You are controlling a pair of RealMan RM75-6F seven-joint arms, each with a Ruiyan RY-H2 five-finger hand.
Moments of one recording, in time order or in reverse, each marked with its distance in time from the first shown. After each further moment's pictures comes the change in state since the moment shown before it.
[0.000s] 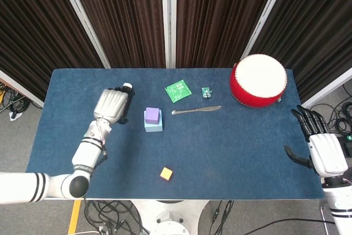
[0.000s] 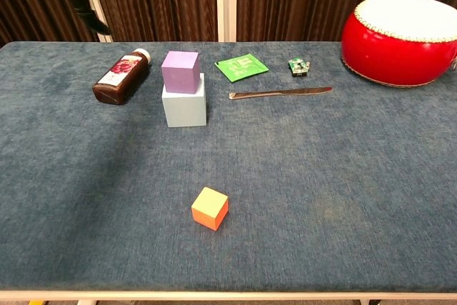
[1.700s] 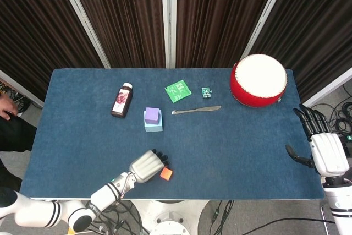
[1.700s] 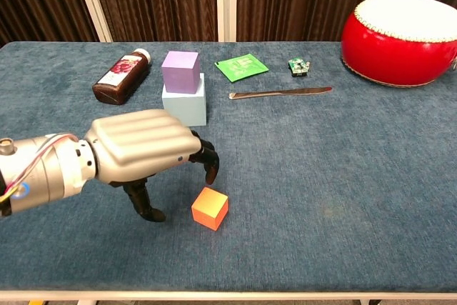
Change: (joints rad) left arm 0.266 -0.397 0.175 0.252 0.735 -0.295 -0.027; right arm -0.005 -0.006 0.006 0.006 0.003 0.014 0.007
